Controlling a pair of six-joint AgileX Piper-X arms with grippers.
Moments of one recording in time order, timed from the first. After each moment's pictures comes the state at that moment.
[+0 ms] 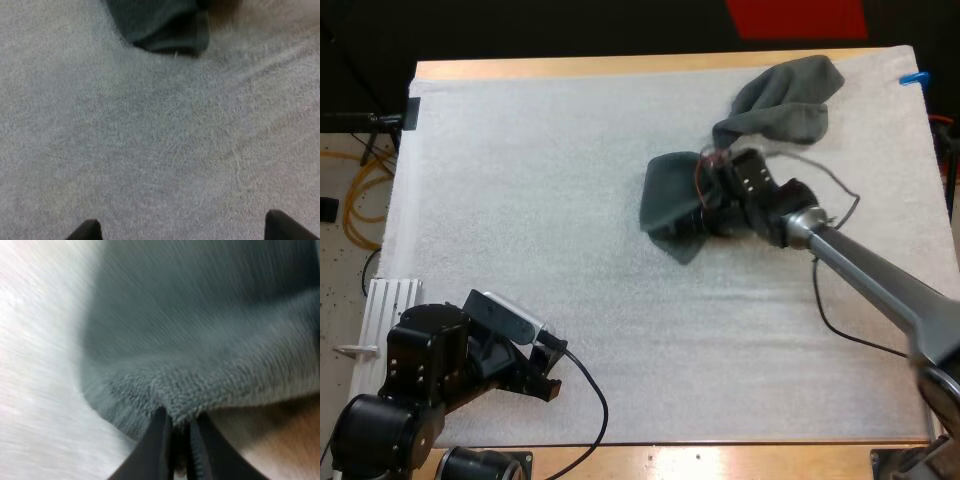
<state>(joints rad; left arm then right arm) -0.21 0.57 -0.82 1.23 0.31 -1.63 0.57 1.77 -1.23 0.53 -0.16 -1.55</state>
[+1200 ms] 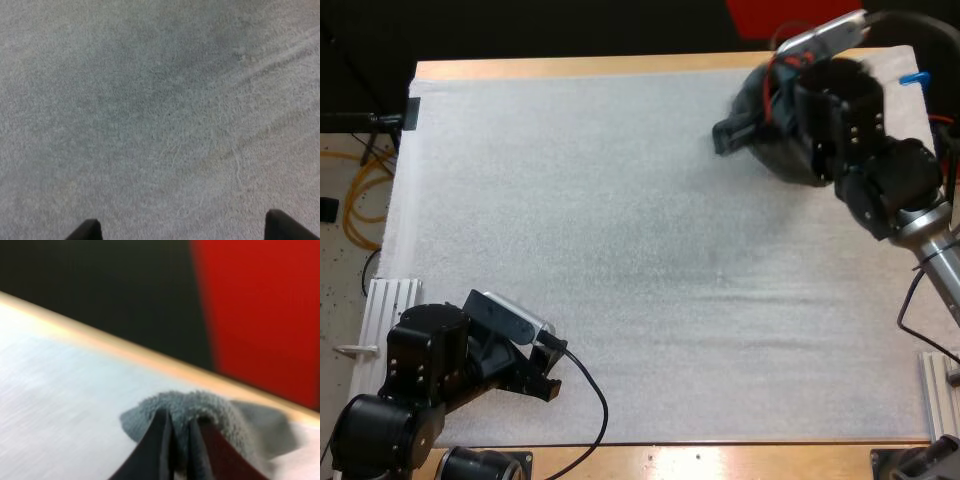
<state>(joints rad) -0.21 0.57 -0.82 1.23 0.31 -1.63 0.53 1.45 -1.52 0.67 0.21 -1.98</state>
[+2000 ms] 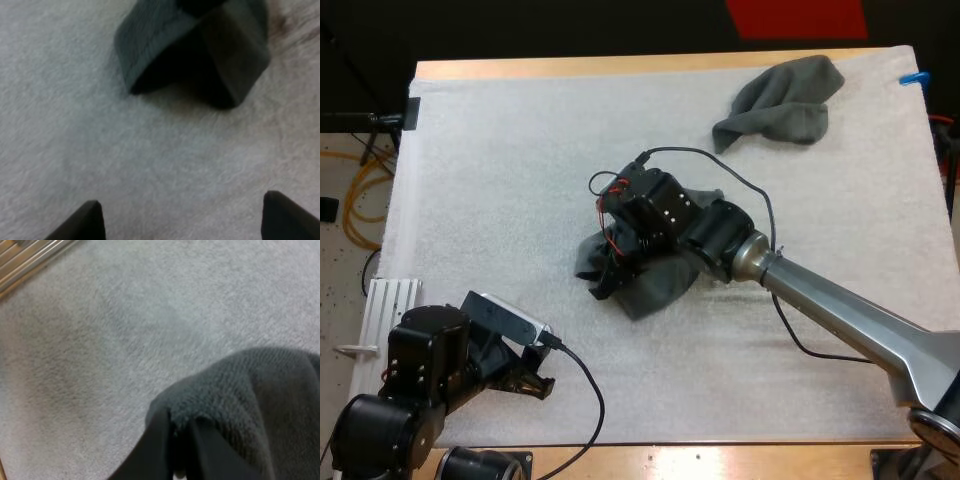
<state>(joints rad) -0.21 0.57 -0.82 1.26 0.18 -1.59 0.88 1.76 -1.48 0.68 -0.32 -1.83</state>
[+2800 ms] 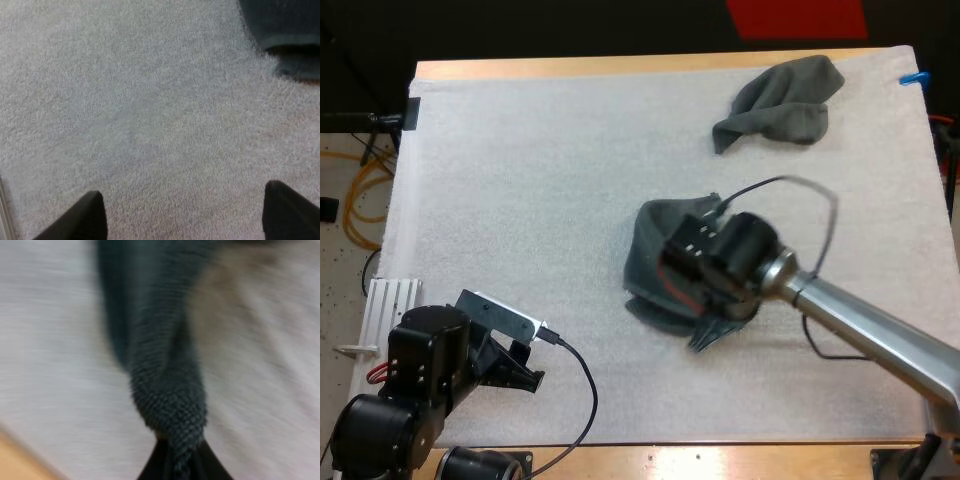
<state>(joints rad) -0.21 0.57 -0.82 1.26 0.00 -1.56 0.91 1.63 -1.46 1.51 0.14 -1.81</state>
